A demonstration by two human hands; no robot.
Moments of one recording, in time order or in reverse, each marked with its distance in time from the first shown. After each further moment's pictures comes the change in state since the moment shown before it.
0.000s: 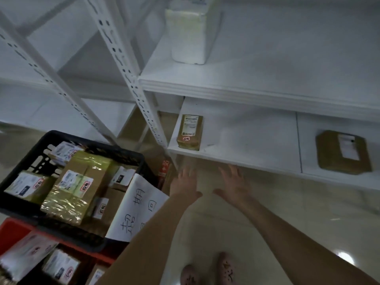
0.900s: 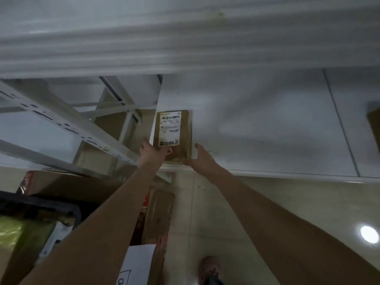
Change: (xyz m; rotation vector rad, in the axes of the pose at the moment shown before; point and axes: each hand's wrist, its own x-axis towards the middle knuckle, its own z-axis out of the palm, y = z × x) left_hand 0.302 -0.073 0.021 -0.660 0.226 -0.413; right_hand 0.275 -0.004 0.043 0.927 -0.097 0.041
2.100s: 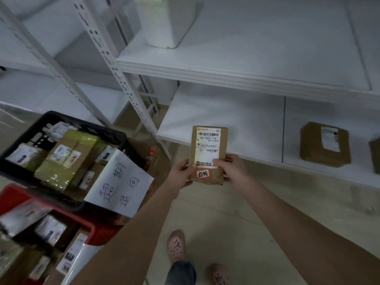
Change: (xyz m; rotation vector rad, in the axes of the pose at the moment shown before) left_hand -0.389 0.009 -0.004 -0.694 -0.304 -0.053; right_hand -0.332 0.033 -0.102 0.394 0.123 0.116
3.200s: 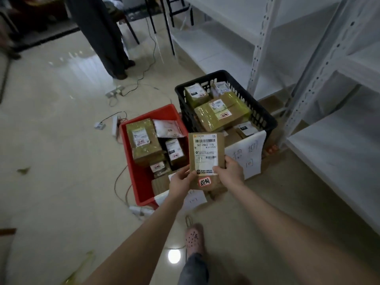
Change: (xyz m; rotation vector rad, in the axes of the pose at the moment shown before) left_hand -0.233 -0.151 -0.257 -0.523 0.780 -0.011; right_hand -0.162 0.093 0.334 -0.835 -0.530 -0.448
